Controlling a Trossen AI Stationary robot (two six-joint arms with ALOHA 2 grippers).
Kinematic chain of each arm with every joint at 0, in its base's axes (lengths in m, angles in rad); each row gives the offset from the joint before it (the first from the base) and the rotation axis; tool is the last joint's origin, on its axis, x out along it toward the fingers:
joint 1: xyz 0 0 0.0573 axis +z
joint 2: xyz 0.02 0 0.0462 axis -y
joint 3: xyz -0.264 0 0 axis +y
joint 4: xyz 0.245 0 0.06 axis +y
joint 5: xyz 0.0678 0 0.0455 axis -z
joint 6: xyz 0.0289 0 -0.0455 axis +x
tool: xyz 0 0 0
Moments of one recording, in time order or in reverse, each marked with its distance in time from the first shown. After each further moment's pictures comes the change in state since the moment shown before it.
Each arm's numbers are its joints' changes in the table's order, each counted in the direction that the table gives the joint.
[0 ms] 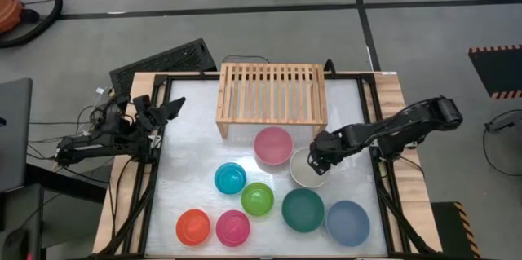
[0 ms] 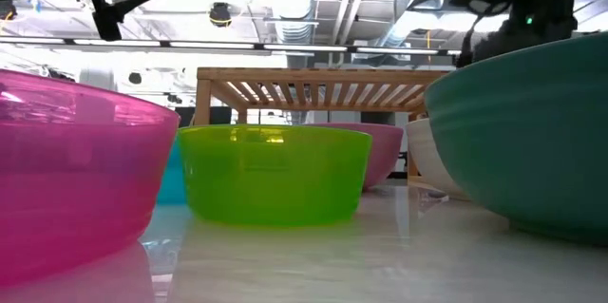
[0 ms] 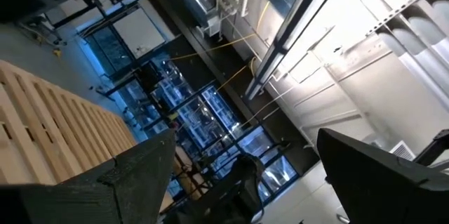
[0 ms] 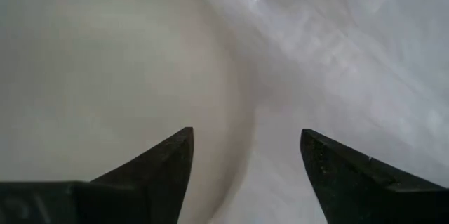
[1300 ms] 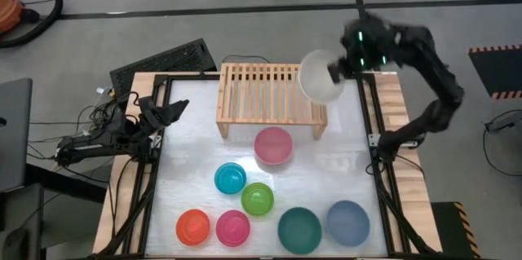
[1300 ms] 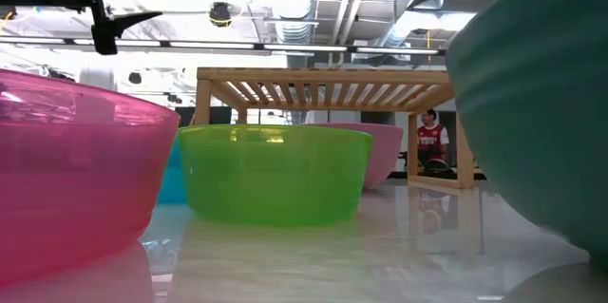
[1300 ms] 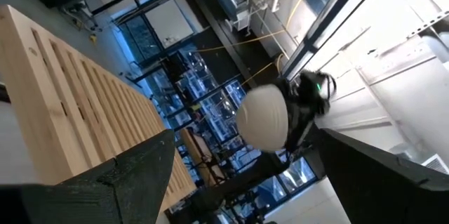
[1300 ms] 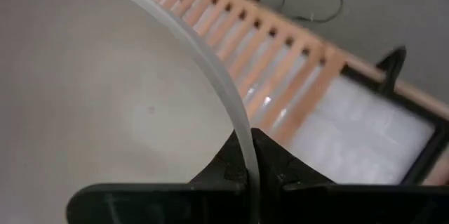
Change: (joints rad) left arm 0.000 0.000 0.000 0.115 -0.059 -0.083; right arm -0.749 -0.118 -1.301 0.679 -0.038 -0.662
